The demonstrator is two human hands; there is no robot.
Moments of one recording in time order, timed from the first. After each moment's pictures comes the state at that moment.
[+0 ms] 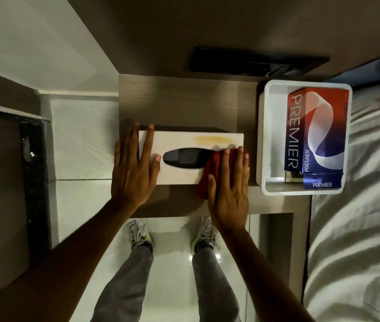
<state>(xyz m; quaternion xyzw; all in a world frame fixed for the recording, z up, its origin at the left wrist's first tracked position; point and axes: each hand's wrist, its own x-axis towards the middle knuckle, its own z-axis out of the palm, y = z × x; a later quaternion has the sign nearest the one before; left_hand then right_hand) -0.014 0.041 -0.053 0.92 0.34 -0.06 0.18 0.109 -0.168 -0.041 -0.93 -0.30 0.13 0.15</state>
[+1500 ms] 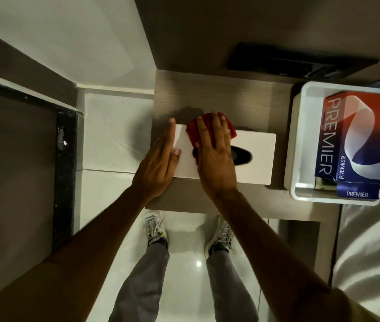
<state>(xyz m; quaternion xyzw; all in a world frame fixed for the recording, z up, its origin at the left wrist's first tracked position) -0.043 0.056 -0.069 0.90 0.25 0.08 0.35 0.095 -0.045 -0.009 -0.87 -0.39 0.25 0.15</state>
